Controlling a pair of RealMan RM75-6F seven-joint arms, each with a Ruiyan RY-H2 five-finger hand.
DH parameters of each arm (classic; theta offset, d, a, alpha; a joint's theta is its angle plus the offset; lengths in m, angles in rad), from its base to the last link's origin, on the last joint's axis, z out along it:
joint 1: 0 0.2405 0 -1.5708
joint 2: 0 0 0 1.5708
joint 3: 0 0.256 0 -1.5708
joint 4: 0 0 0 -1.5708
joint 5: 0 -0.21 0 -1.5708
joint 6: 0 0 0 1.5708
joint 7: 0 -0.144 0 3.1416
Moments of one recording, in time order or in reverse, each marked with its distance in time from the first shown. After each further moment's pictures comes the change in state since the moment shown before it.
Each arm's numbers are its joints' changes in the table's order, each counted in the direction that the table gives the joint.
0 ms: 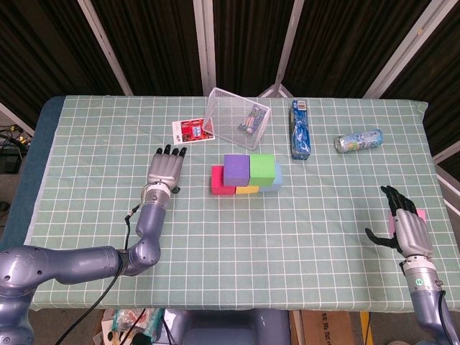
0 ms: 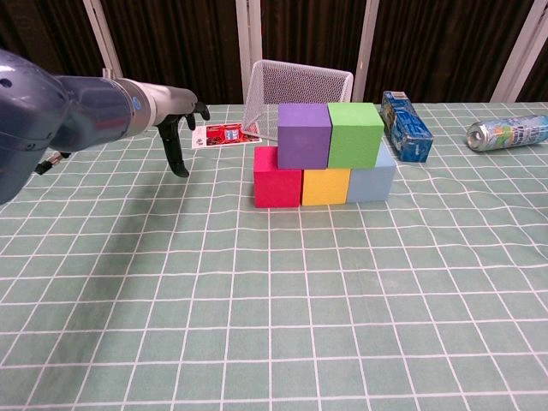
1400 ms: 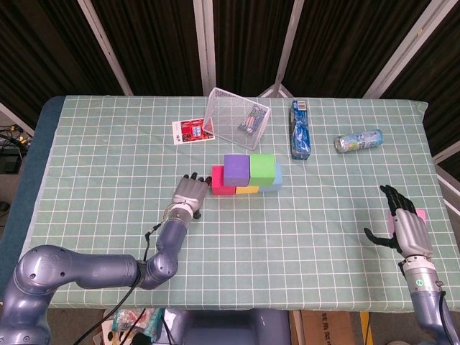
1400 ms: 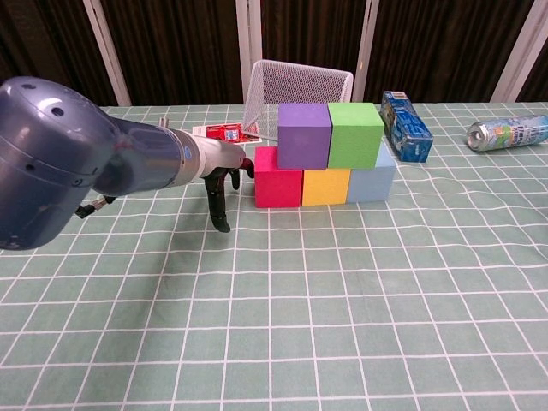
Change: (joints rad) left arm -0.078 -0.102 0.017 -0.008 0.105 0.068 -0.036; right arm -0.003 0.011 0.002 -0.017 0.012 -0.003 -0.020
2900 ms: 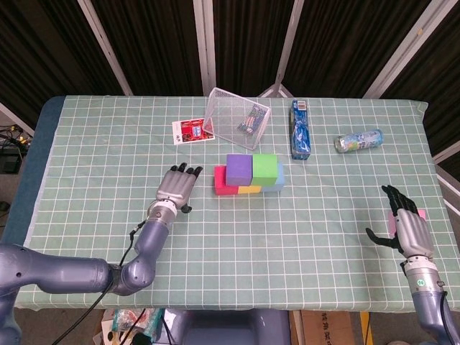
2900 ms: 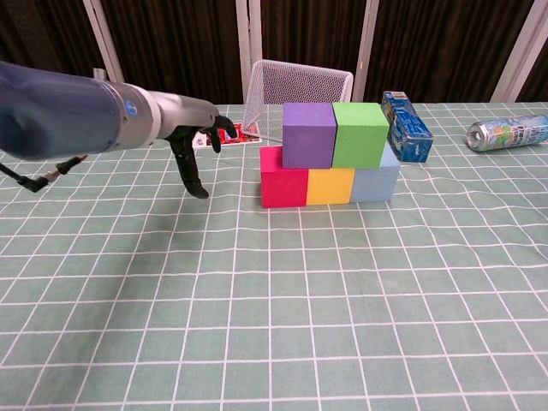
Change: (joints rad) left arm 0.112 0.219 0.007 -0.326 -0.182 -0.142 0.119; right arm 0.000 0.002 -0.001 0.005 -0.006 -0.003 0.012
